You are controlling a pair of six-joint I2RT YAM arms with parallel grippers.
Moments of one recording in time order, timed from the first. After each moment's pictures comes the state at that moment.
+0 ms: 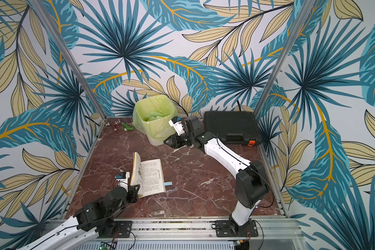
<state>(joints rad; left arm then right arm) -0.87 0.32 0.26 -0.61 -0.39 -0.83 0.55 1.71 1.38 -0.33 -0.60 0.26</state>
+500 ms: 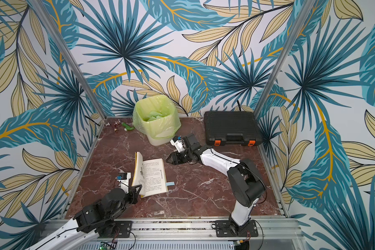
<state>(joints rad) -0.87 0.29 0.21 -0.49 -0.27 -0.73 0.58 1.75 1.15 -0.23 -0.58 0.39</state>
